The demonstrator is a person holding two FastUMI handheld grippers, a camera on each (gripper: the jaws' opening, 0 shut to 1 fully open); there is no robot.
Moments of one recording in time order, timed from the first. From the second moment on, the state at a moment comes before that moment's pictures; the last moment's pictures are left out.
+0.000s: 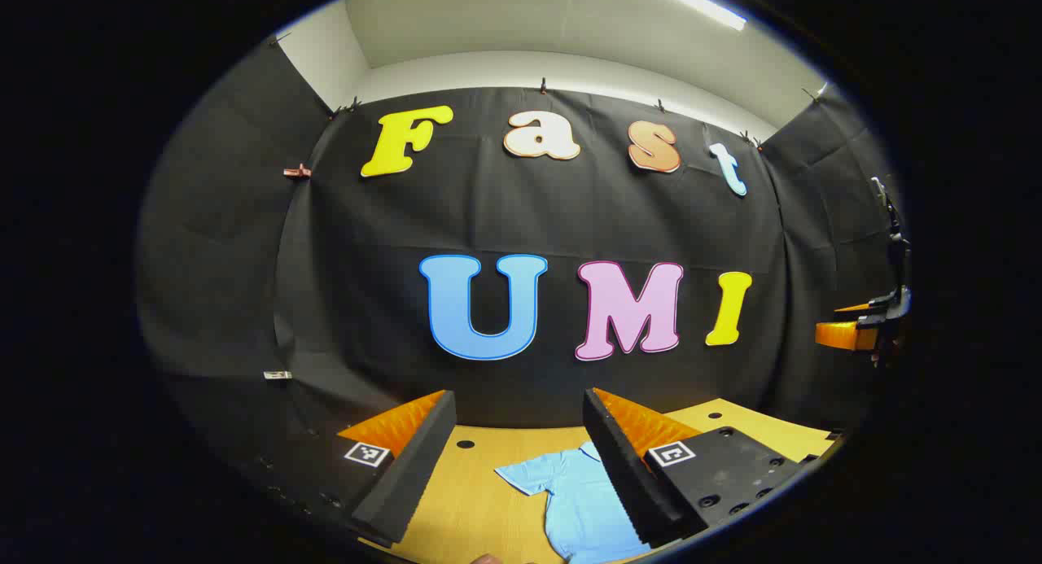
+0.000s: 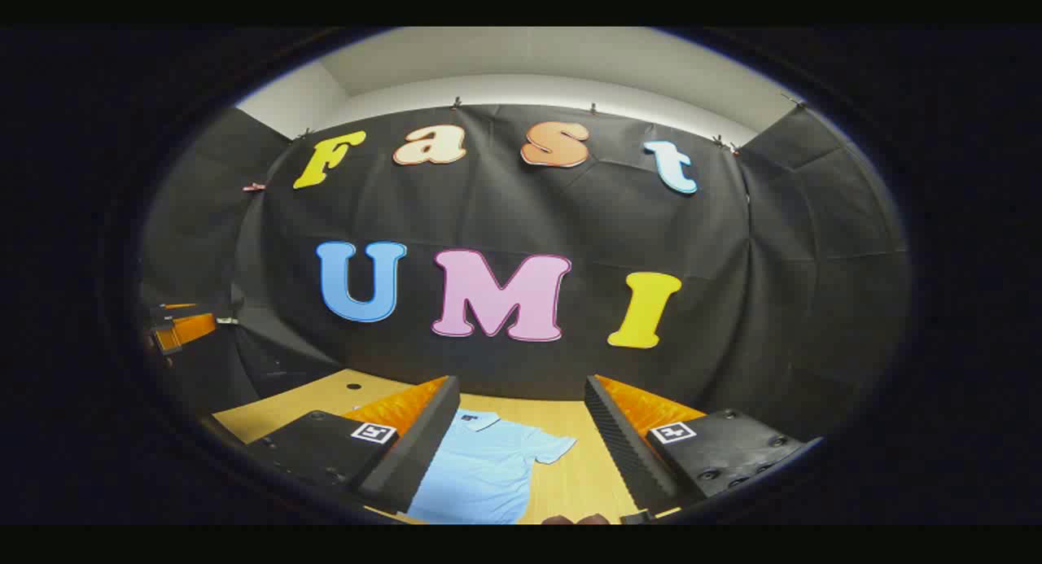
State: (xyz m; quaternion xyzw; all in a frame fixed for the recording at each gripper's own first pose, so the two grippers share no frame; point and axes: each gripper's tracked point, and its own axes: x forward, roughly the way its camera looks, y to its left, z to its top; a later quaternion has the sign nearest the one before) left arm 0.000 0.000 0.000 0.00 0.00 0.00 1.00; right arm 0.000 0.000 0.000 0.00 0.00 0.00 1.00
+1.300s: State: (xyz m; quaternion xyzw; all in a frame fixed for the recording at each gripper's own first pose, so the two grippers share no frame) left arm 0.017 0.004 0.000 -0.02 -0.01 -0.02 1.00; right arm 0.040 -0.005 -0.025 -0.02 0.06 0.01 1.00
